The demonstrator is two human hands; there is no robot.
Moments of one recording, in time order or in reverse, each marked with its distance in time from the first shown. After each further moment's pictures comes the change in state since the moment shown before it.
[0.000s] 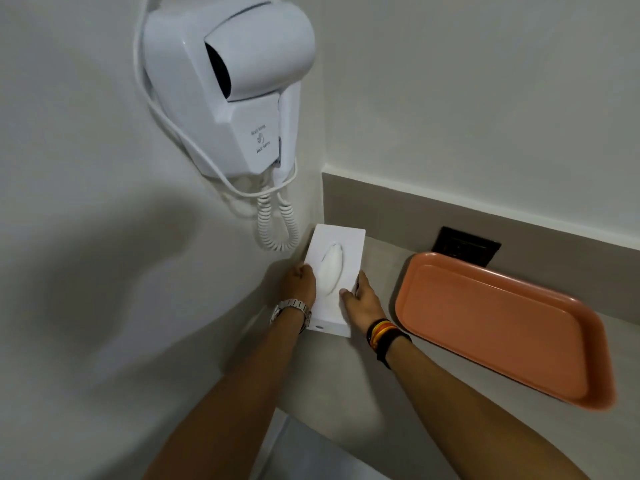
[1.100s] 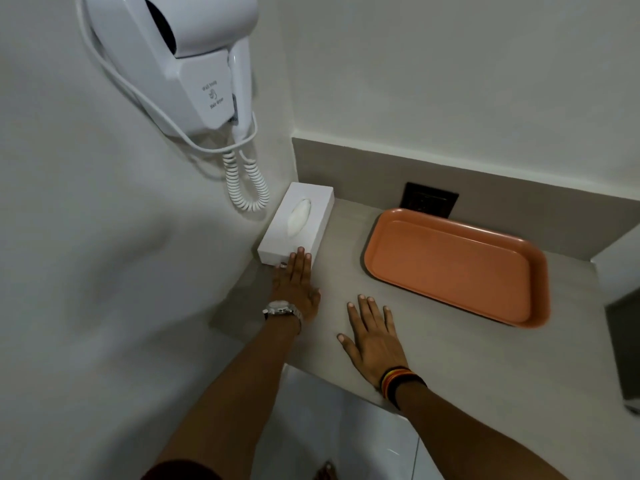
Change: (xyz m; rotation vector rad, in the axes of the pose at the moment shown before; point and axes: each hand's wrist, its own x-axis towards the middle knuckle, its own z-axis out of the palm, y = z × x) left_hand -0.058 -0.096 0.029 1.046 -0.156 0.658; right_hand -0.137 0.136 -0.041 -1.050 -0.010 -0.294
